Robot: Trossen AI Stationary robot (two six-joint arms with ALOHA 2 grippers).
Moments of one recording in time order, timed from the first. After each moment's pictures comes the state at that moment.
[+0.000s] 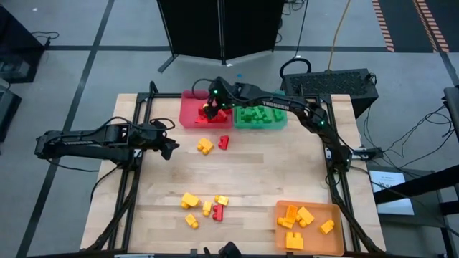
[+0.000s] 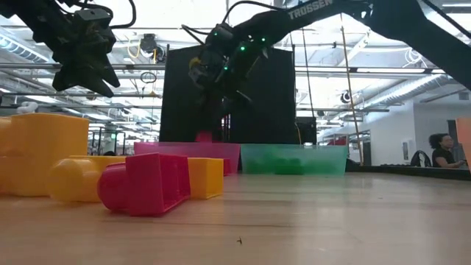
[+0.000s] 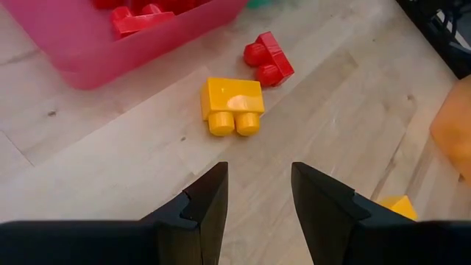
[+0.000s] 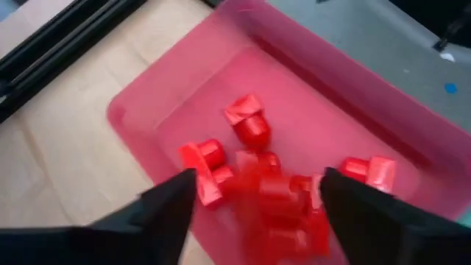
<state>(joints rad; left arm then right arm) 0.10 0.63 0.58 -0.70 -0.14 -0.77 -0.39 2.26 2.08 -0.66 0.08 0.42</state>
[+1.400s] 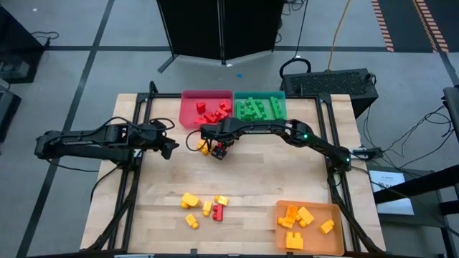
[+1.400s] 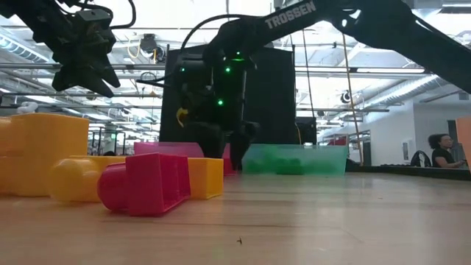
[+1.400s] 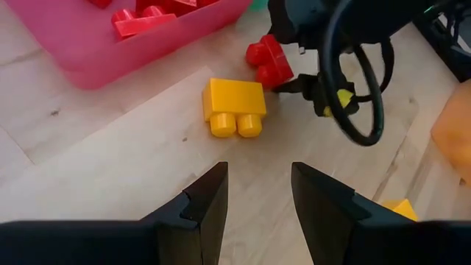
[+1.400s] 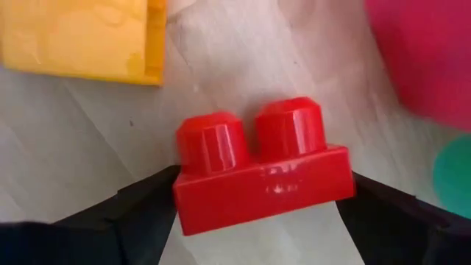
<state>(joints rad) 0.10 0.63 0.58 -0.70 -0.15 -0.78 -0.16 2.50 2.15 -1.11 0.17 0.40</state>
